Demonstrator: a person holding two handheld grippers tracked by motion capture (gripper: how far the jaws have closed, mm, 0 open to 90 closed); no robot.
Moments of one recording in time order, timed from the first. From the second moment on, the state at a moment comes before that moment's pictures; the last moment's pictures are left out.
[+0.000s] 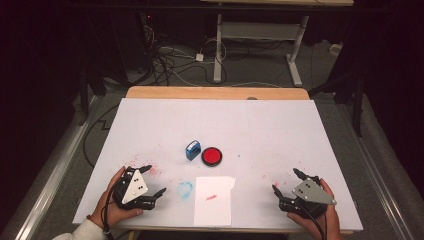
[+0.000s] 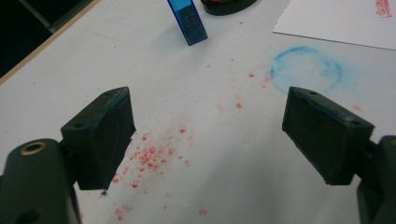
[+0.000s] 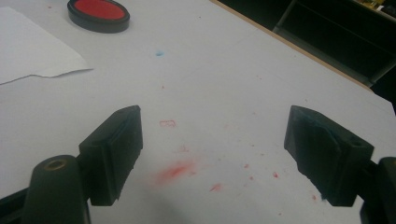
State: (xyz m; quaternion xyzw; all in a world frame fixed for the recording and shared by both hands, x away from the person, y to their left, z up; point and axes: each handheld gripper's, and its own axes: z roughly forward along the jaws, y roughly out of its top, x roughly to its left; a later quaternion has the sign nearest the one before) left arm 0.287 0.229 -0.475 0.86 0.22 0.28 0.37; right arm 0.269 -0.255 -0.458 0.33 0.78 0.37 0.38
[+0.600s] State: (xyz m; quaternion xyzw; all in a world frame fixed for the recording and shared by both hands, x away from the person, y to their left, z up) left arm 0.292 0.231 -0.473 0.85 0.23 0.28 0.37; right arm 0.271 -0.255 -0.460 0.33 0.78 0.37 0.37
